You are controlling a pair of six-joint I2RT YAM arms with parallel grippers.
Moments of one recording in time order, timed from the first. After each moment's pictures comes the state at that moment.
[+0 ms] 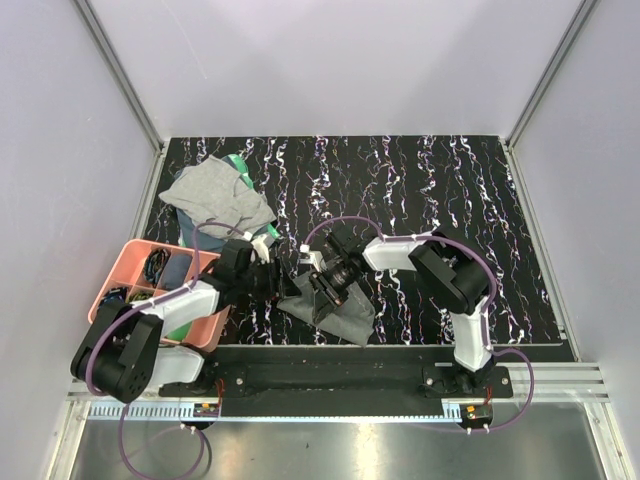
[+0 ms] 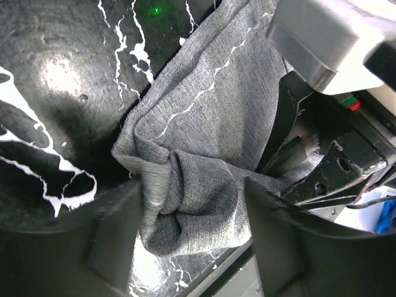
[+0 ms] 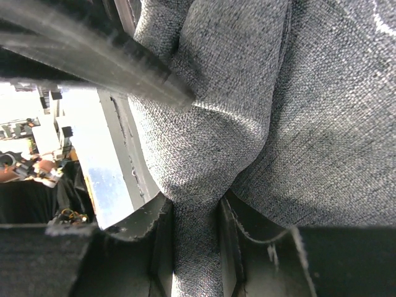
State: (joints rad) left arm -0.41 1.26 0.42 0.02 0.49 -0.58; right arm 0.77 2.00 1.11 -0.32 -0.95 0.08
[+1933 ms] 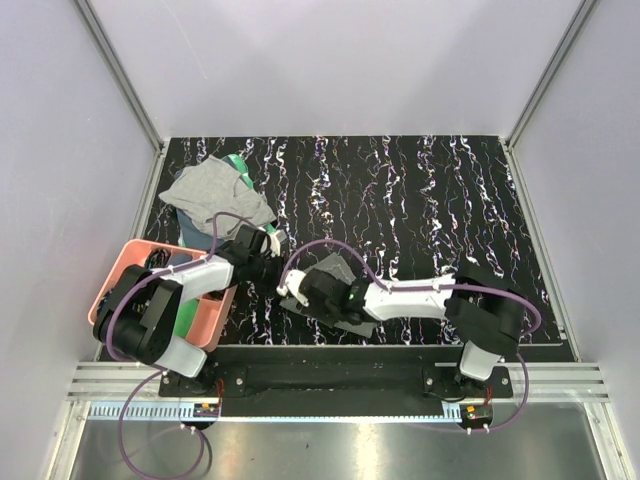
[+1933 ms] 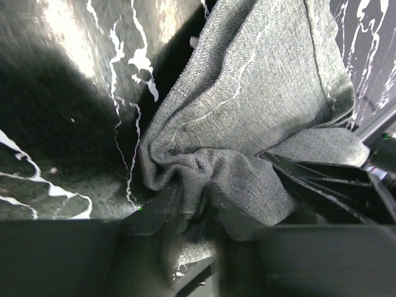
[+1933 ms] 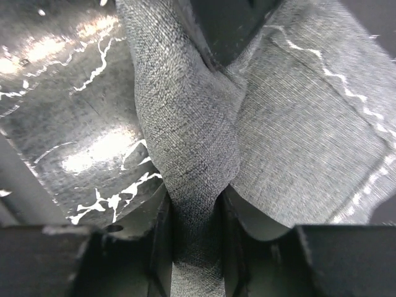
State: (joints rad) left arm -0.42 1.48 0.63 -0.20 0.54 -0.51; right arm 1.17 1.72 0.94 -0.18 0.15 -0.07
